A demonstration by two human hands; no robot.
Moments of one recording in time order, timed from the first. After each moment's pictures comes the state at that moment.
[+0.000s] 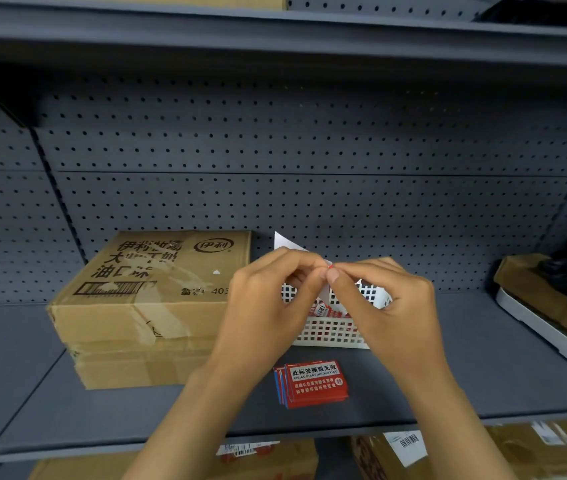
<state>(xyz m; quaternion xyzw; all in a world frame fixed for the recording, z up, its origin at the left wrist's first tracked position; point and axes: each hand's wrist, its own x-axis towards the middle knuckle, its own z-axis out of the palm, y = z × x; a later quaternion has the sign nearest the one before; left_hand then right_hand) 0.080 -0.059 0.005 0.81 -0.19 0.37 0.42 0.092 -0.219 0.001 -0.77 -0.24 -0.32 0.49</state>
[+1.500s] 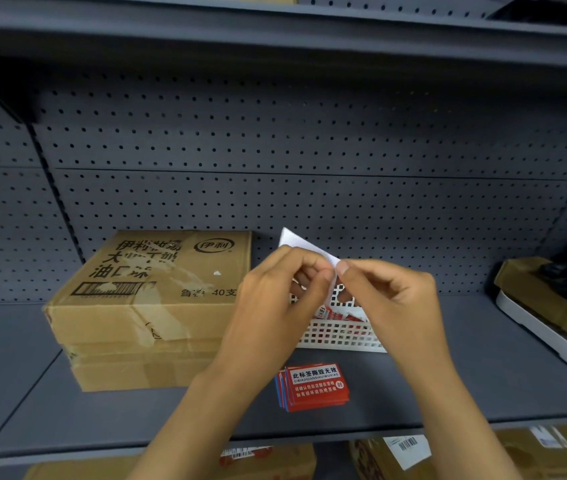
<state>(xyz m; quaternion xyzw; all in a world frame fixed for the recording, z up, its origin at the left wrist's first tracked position) 0.079 -0.062 0.010 0.83 -0.16 0.30 0.46 0.095 -0.216 0.010 -0.74 -0.18 -0.21 0.62</state>
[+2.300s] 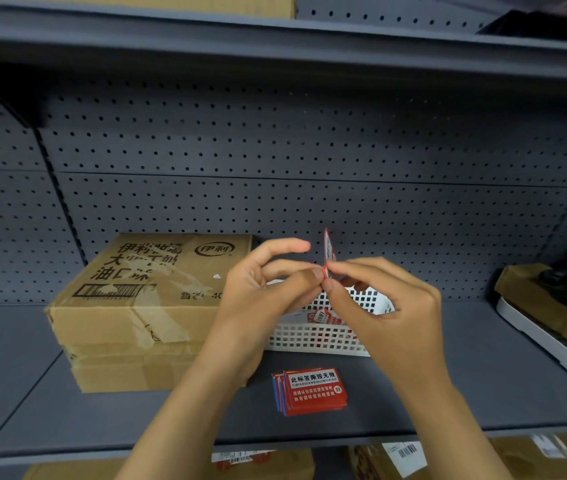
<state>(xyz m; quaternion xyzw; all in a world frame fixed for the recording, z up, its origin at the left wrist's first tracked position) 0.072 -0.058 0.027 0.58 -0.06 0.09 0.80 0.098 -0.219 -0.001 -0.75 -0.28 -0.39 0.45</state>
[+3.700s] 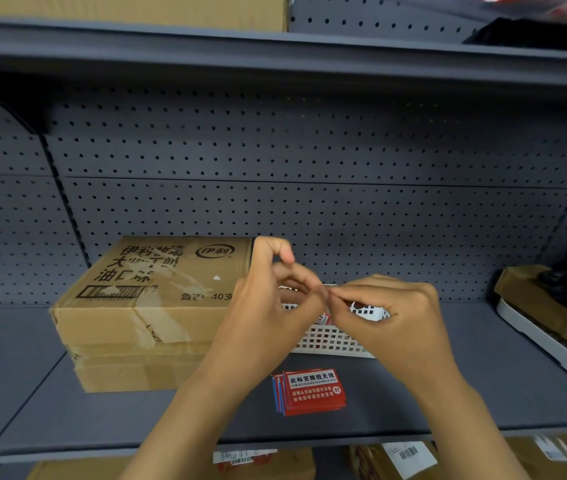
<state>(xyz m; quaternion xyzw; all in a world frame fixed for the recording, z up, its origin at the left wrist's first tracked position) 0.065 -0.061 0.018 0.77 -0.16 0.22 0.57 0.099 -0.233 0.001 -0.77 -0.33 -0.38 0.38</state>
